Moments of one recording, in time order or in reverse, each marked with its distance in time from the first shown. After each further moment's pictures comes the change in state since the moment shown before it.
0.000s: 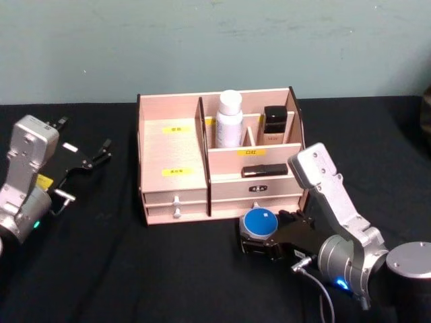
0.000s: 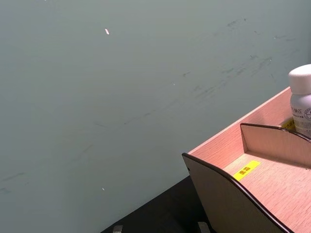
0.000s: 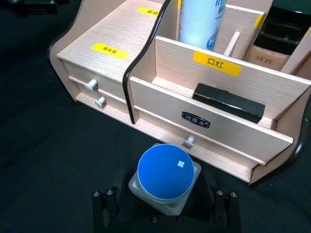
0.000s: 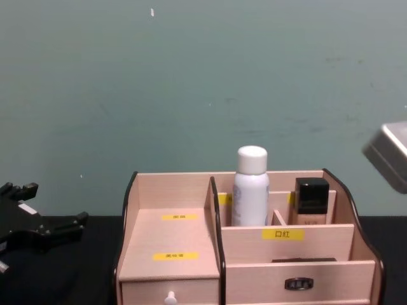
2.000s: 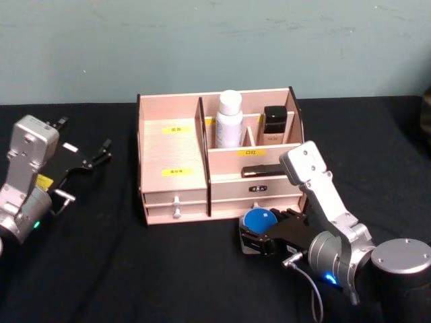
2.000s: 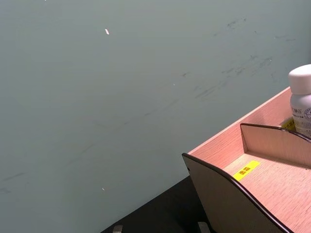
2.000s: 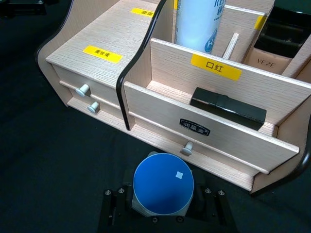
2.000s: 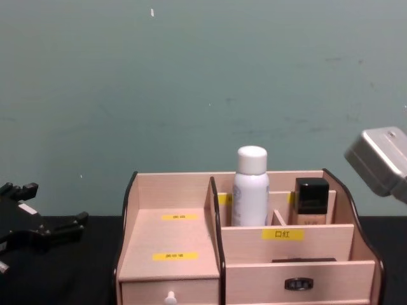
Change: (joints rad) left arm 0.000 0.000 0.000 0.000 0.000 0.000 0.000; right arm 0.021 -0.067 0.002 0.050 -0.067 0.001 0.003
